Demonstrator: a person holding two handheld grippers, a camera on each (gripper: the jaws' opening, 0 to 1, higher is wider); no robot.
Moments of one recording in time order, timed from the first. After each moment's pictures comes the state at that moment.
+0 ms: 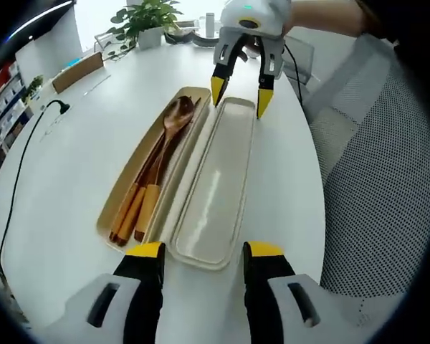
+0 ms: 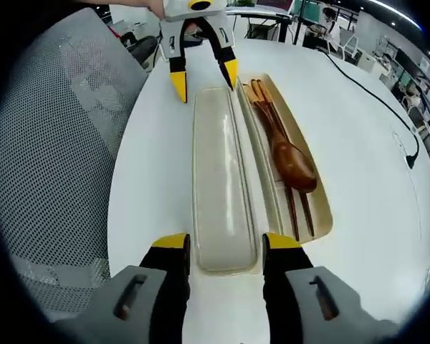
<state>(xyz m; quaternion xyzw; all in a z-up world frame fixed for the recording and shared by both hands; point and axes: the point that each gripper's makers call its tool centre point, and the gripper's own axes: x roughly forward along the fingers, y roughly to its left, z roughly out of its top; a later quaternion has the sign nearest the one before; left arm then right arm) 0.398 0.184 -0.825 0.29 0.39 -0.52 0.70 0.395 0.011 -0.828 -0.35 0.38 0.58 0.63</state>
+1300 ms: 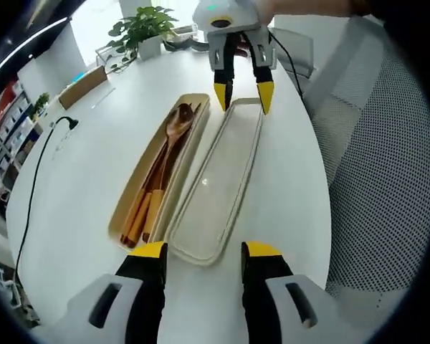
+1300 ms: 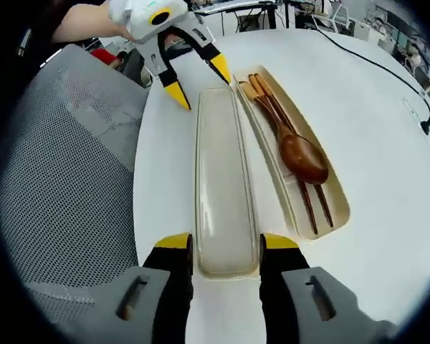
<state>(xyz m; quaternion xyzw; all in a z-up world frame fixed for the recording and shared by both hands) 0.396 0.183 -0.817 0.35 0.33 -0.51 0.72 0.381 0.011 -0.820 -0.25 0.48 0.59 0.60</state>
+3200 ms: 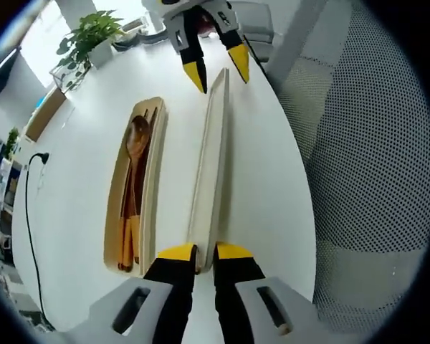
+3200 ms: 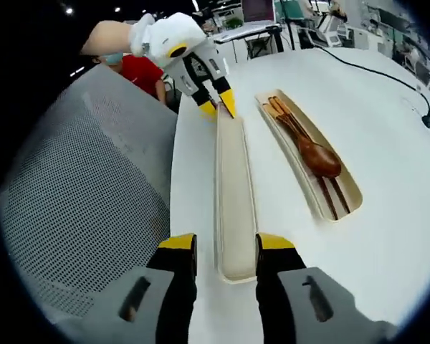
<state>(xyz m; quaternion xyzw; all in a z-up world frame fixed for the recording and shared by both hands) 0.379 0.169 -0.808 0.43 0.35 -0.56 0.62 0.352 0.006 -0.797 -0.22 0.42 0.62 0.62</state>
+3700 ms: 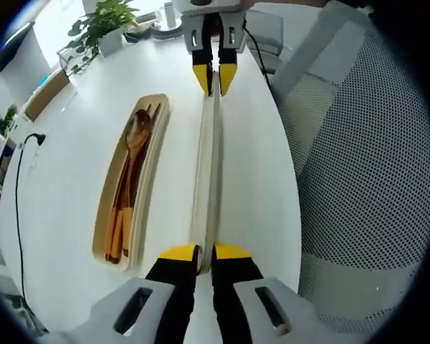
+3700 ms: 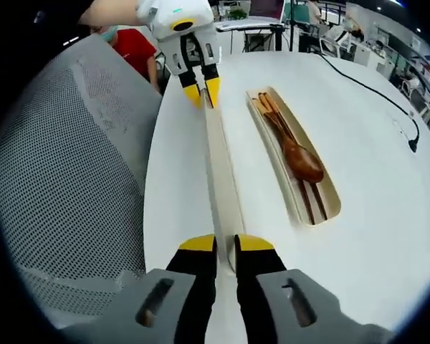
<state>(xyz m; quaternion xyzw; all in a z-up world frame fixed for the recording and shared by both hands) 0.372 0.173 -0.808 0.38 0.37 -0.56 0.63 0.371 0.003 -0.805 -0.28 0.40 0.60 0.63</state>
